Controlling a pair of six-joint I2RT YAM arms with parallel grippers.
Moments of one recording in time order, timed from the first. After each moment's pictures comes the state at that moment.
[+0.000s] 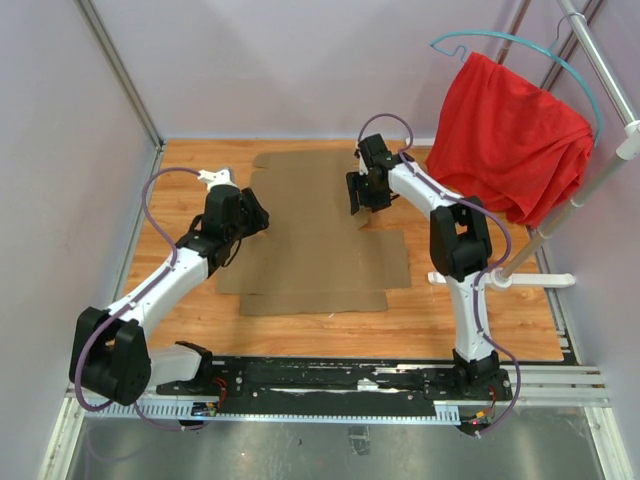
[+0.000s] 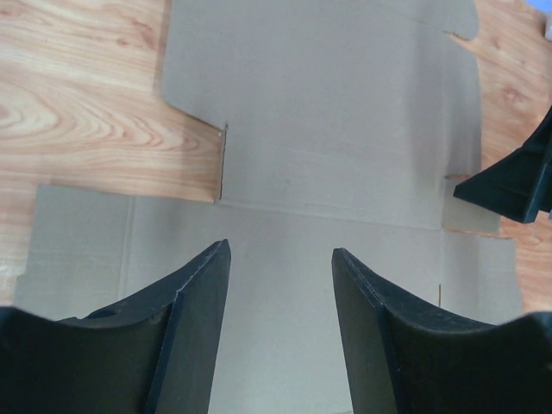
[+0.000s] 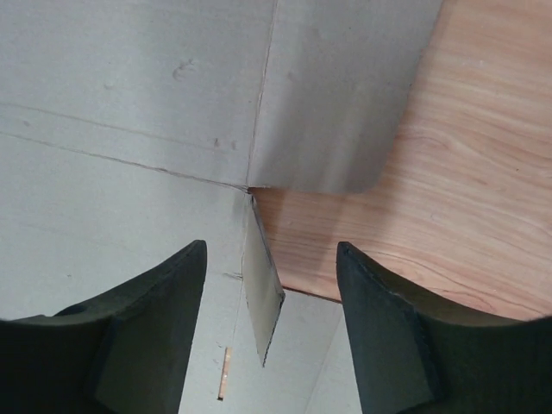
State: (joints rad) left arm -0.34 1.23 0.81 -0.09 -0.19 -0.59; right arm 0.41 2.22 1.87 -0.73 -0.08 0.22
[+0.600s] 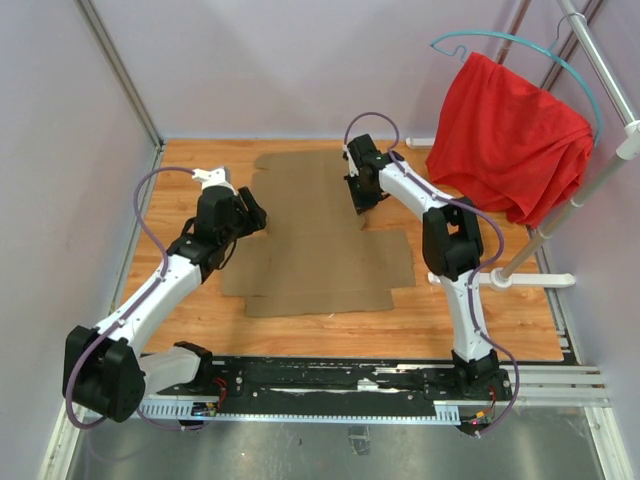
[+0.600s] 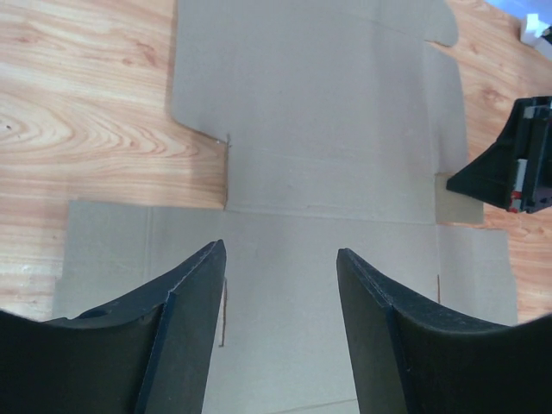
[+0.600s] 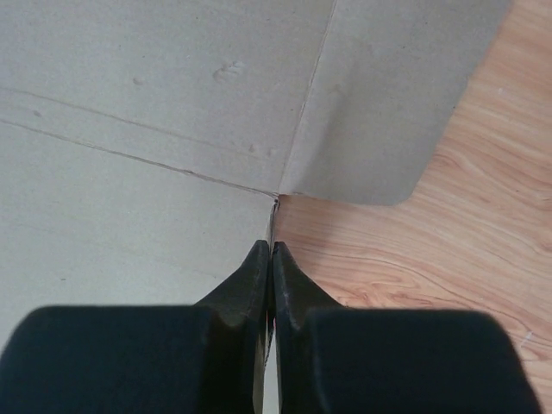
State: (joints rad) left arm -0.34 1.16 0.81 -0.15 -0.19 -0.55; right arm 0.45 2.29 1.97 -0.82 -0.03 0.14
